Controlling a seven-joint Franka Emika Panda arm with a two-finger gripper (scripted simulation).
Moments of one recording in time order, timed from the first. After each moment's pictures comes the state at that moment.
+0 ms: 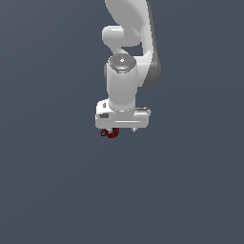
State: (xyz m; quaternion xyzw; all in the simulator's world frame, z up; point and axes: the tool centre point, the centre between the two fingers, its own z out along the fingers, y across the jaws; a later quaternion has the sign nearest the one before) arm 0.006 -0.001 0.176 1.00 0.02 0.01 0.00
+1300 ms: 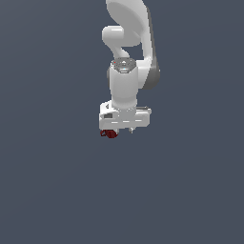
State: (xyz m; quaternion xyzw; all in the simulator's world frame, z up) arm -0.001 0.010 0.158 1.00 0.05 0.05 -0.01
